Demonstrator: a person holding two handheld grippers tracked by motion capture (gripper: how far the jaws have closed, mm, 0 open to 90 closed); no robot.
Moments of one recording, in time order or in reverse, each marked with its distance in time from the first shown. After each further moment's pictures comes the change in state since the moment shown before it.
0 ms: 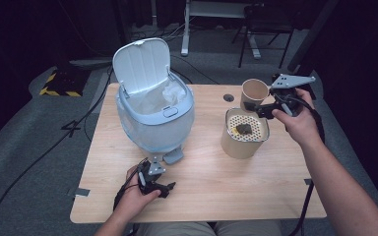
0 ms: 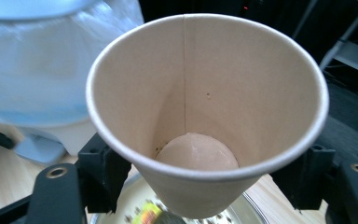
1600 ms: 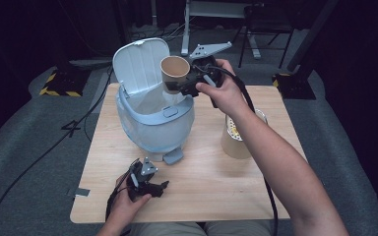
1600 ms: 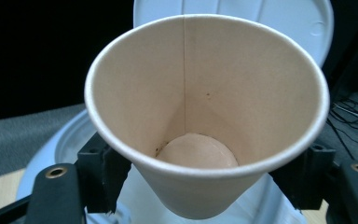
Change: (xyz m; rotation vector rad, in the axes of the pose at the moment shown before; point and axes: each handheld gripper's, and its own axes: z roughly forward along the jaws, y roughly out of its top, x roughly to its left) left arm 0.008 -0.012 -0.011 -0.001 0.066 -0.070; right arm 0.099 0.138 0.122 -0.121 0.291 -0.041
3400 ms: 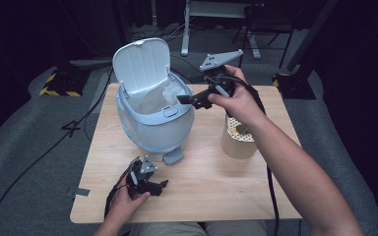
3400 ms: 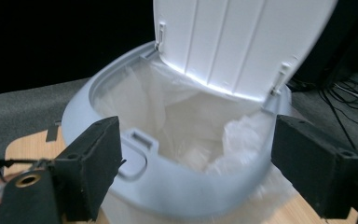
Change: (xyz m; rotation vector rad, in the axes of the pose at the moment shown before) left arm 0.006 0.001 0.002 -0.007 -0.019 0.019; right arm 0.015 -0.016 -0.043 0.103 -0.003 -0.025
